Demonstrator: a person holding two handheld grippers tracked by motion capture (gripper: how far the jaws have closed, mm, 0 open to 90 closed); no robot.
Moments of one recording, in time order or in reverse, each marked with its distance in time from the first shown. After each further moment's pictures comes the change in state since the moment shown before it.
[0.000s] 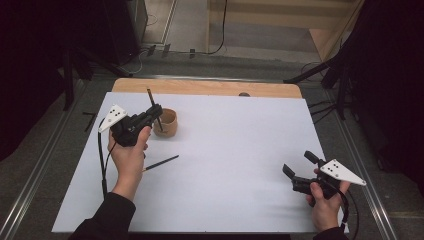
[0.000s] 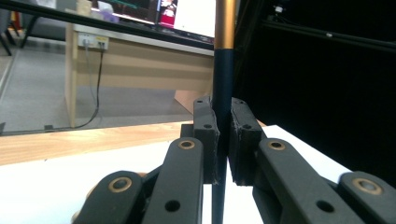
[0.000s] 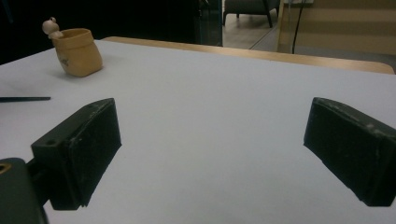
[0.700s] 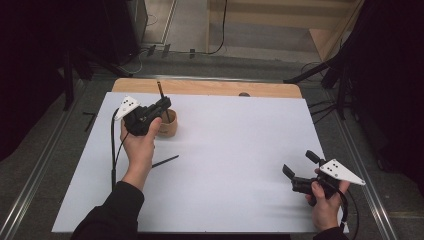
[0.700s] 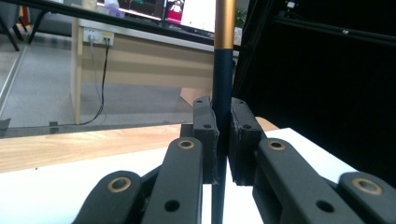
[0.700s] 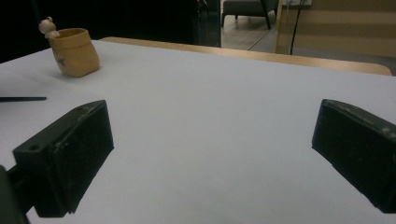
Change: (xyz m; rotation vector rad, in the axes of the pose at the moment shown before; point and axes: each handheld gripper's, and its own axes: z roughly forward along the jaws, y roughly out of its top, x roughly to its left) left arm 0.007 -0.004 0.038 0.005 0.032 -0.007; right arm -0.001 -0.001 0.002 -0.005 -0.009 -0.006
